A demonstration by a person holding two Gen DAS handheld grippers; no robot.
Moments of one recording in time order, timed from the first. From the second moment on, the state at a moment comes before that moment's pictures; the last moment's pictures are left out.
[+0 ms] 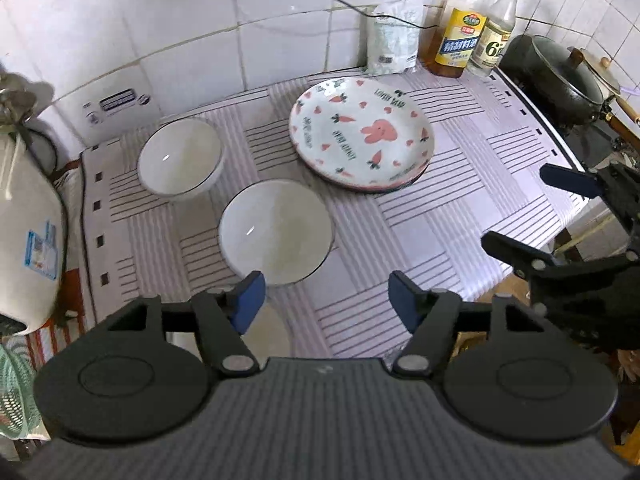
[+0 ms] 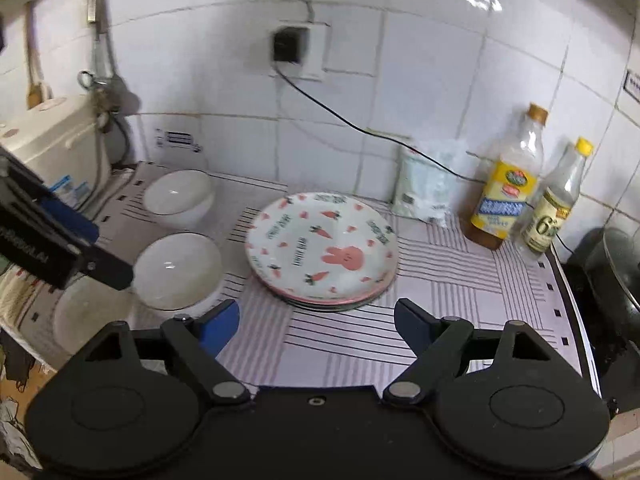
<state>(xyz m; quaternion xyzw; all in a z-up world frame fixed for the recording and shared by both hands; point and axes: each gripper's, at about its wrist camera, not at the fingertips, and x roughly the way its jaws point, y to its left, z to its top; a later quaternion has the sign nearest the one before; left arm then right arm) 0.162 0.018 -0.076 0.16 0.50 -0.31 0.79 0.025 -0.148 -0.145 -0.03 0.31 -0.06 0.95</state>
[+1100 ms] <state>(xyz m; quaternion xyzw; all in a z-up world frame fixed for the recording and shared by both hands) 0.289 0.038 -0.211 0.10 0.56 -0.28 0.77 0.144 -0.117 -0.272 0.18 0.33 -0.03 0.93</state>
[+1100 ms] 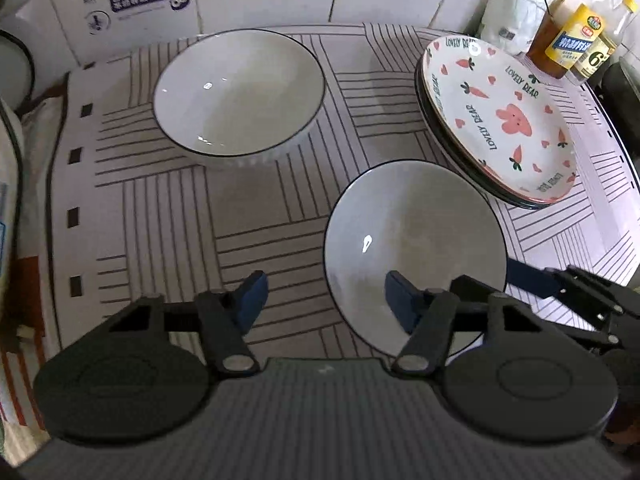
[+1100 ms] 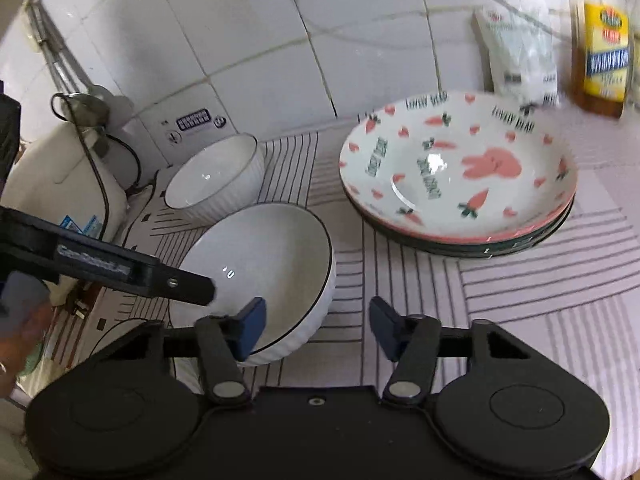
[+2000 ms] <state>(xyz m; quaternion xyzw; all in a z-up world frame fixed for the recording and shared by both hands) 0.200 -0.029 -0.181 0.14 0.59 -0.31 0.73 0.067 -0.164 -0.247 0.18 0.33 -0.06 0.92</state>
